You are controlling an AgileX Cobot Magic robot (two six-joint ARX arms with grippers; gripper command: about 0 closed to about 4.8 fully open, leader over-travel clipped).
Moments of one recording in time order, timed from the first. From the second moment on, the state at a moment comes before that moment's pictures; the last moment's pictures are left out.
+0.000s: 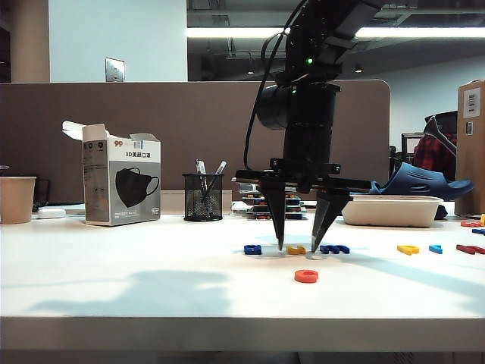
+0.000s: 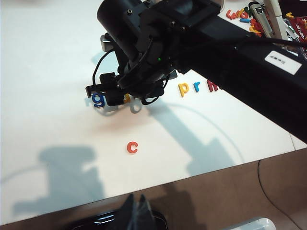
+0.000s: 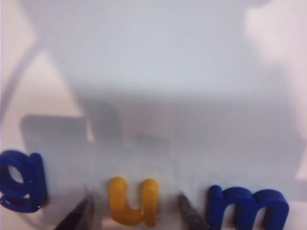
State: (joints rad) left arm -1.14 1.57 2.09 -1.39 -0.42 -0.82; right arm 0.51 2.25 1.89 -1.08 -0.07 0.42
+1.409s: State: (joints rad) left arm -1.14 1.57 2.09 -1.39 -0.42 -0.82; right arm 0.51 2.25 1.89 -1.08 -0.08 0.42
